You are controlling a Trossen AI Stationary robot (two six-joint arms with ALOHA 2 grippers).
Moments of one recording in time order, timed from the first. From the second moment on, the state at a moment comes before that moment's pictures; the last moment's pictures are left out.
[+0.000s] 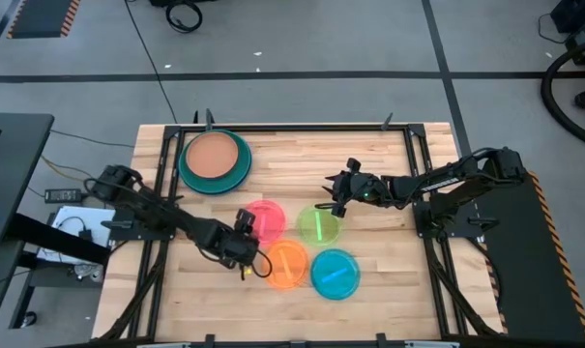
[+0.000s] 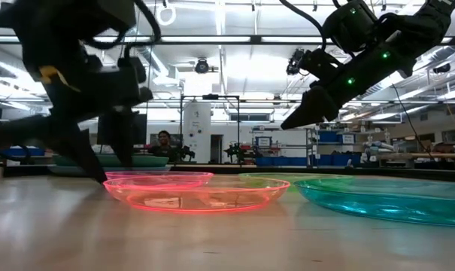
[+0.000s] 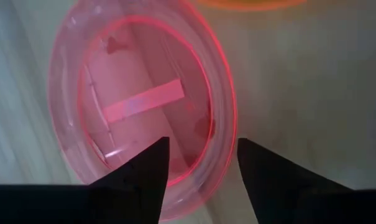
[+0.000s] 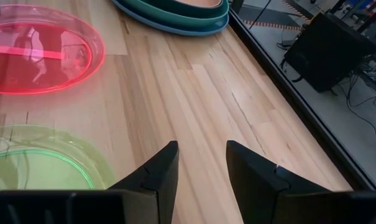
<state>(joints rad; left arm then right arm) -0.40 1.64 0.81 -0.45 -0.46 0.15 -0.06 1.37 0.50 0.35 0.42 -0.12</state>
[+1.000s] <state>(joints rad) -0.41 1.61 0.81 -0.43 -0.45 0.17 -0.06 1.37 0.50 0.37 0.42 -0.11</state>
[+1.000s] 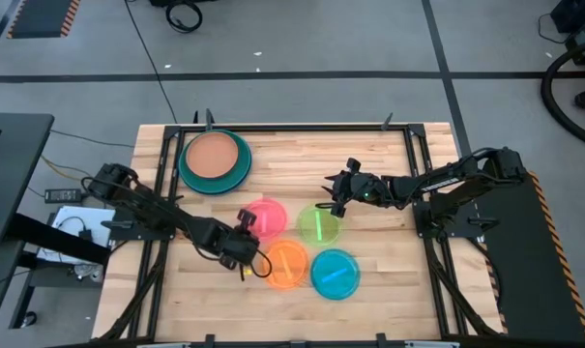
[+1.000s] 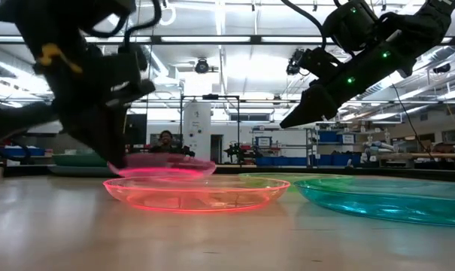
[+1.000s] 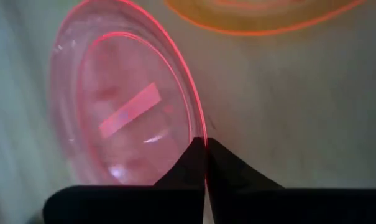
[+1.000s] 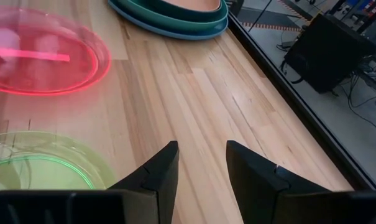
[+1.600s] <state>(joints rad) -0.20 1.39 0.90 -0.66 -0.52 0.21 -0.06 1.37 0.50 0.37 0.43 -0.12</state>
